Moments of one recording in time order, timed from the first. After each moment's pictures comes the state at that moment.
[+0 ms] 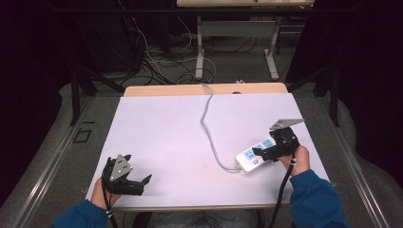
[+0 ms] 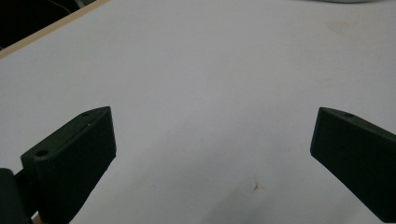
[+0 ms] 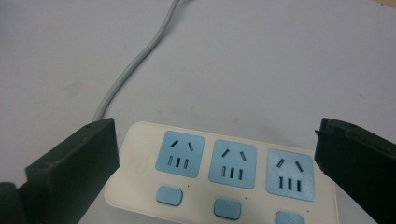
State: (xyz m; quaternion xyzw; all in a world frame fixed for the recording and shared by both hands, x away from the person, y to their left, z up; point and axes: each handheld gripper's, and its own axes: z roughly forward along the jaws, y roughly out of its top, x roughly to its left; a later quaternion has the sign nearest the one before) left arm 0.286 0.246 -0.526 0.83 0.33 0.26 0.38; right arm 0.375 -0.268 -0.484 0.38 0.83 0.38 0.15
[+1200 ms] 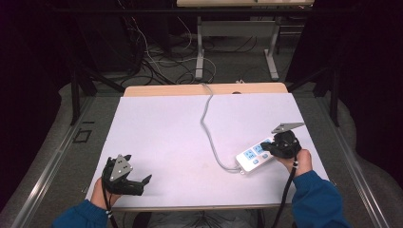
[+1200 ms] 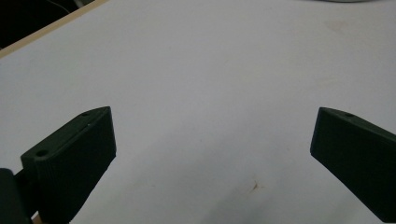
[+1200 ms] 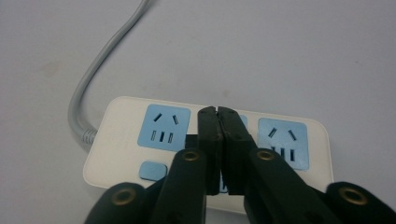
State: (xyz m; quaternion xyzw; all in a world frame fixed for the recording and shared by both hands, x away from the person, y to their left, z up) left arm 0.286 0.246 -0.526 0.83 0.32 0.26 0.38; right arm 0.371 -0.277 -0.499 0.40 0.83 0.36 0.15
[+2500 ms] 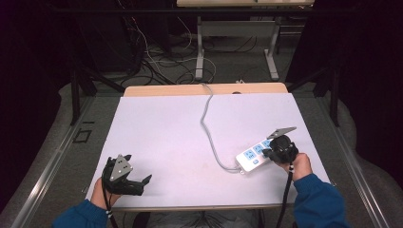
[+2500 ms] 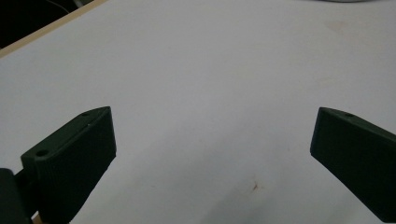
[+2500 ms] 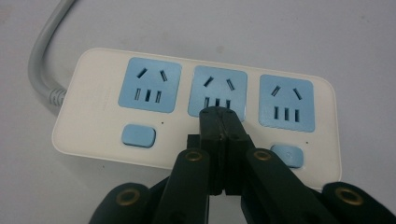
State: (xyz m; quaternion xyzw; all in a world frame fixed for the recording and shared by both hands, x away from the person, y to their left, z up) left arm 0.287 0.246 -0.526 0.83 0.32 0.26 0.38; right arm 0.367 -0.270 -0.514 0.42 0.85 0.28 0.16
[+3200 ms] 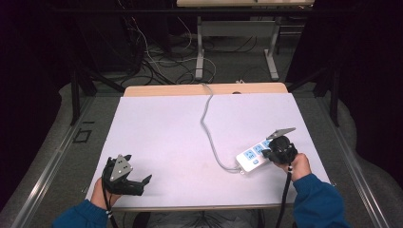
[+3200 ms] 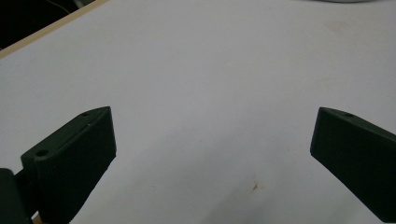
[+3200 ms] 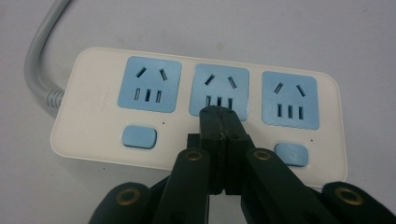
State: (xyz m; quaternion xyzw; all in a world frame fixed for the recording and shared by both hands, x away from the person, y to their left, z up) left arm 0.286 0.246 -0.526 0.83 0.32 0.26 0.38; right arm 0.366 -0.268 -0.517 0.43 0.85 0.28 0.16
